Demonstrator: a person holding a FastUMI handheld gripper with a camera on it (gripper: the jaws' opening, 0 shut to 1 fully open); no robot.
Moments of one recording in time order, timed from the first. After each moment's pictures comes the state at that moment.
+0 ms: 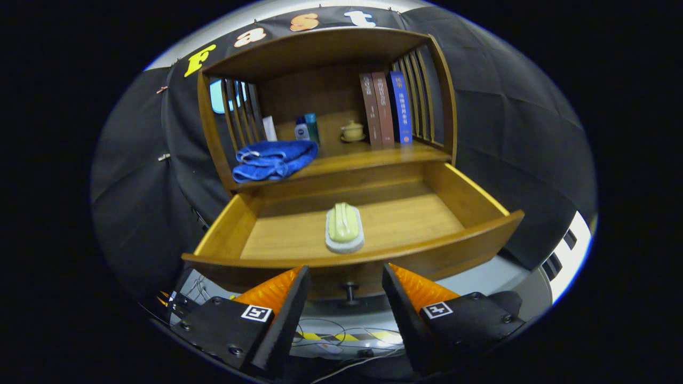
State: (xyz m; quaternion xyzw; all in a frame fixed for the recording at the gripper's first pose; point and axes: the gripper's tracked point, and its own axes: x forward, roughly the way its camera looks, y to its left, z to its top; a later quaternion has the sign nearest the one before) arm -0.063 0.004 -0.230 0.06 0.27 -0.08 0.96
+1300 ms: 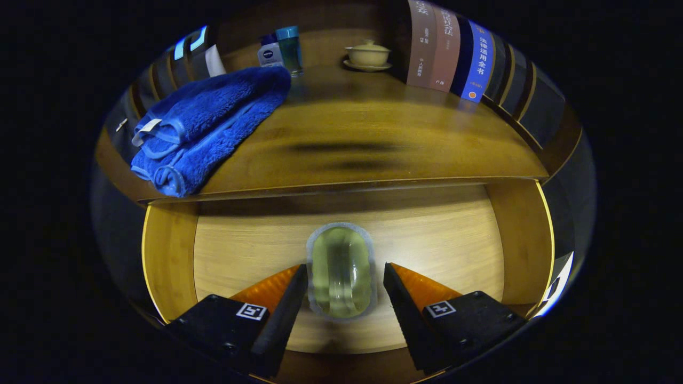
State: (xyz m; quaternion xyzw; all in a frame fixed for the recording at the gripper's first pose) arm 0.108 -0.031 -0.350 0.02 0.55 -0.11 0.83
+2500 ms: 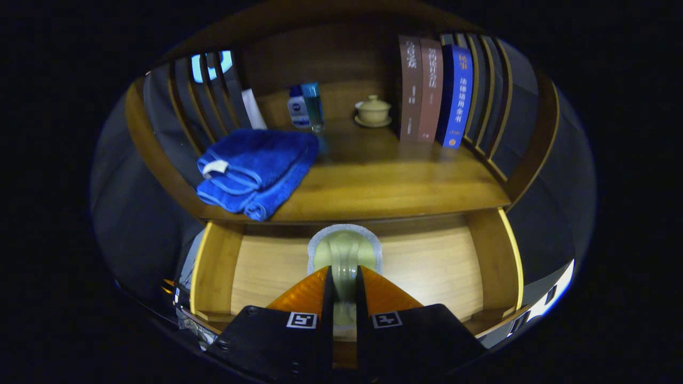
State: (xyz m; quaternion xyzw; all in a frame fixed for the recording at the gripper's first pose) arm 0.108 -0.021 -0.222 0.03 0.42 -0.06 0.91
